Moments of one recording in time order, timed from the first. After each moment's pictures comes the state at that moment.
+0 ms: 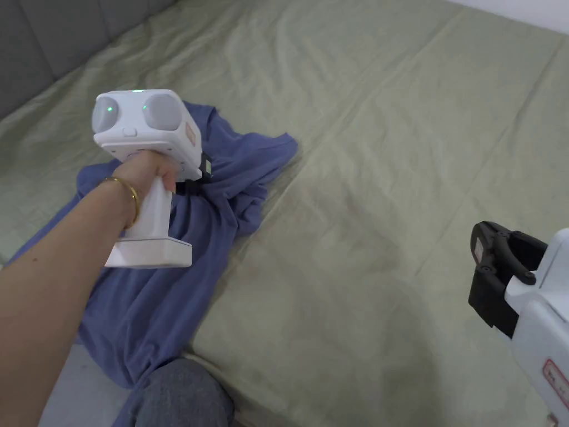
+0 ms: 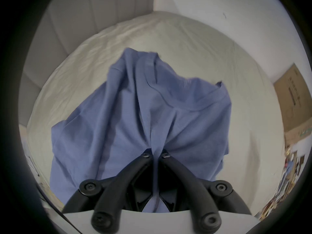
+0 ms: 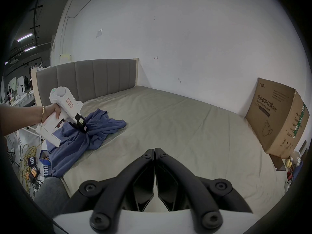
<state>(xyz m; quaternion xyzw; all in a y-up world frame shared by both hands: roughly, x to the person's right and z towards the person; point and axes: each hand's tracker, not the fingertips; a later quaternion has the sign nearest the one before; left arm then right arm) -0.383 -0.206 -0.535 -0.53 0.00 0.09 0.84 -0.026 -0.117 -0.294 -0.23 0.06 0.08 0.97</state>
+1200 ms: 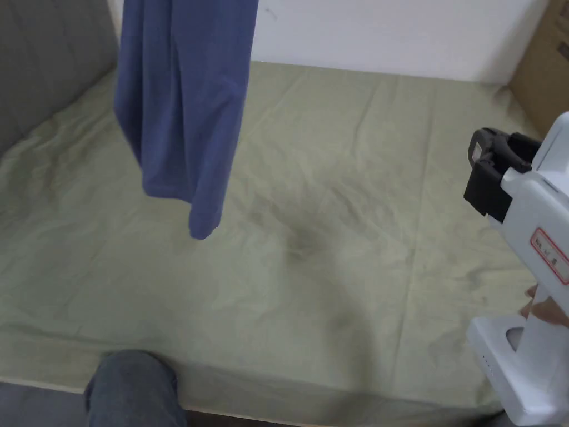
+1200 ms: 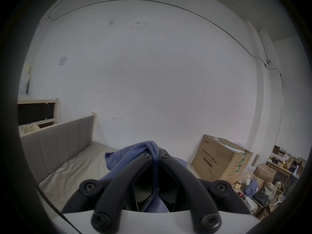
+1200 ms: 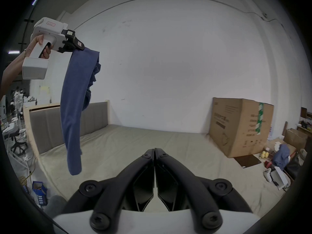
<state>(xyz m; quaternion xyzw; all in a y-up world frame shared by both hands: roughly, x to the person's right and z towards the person) -0.223 0.230 -0.365 -0.06 -0.25 0.13 0.96 0.063 -0.009 -0.118 -0.06 -0.09 0.02 0.99</state>
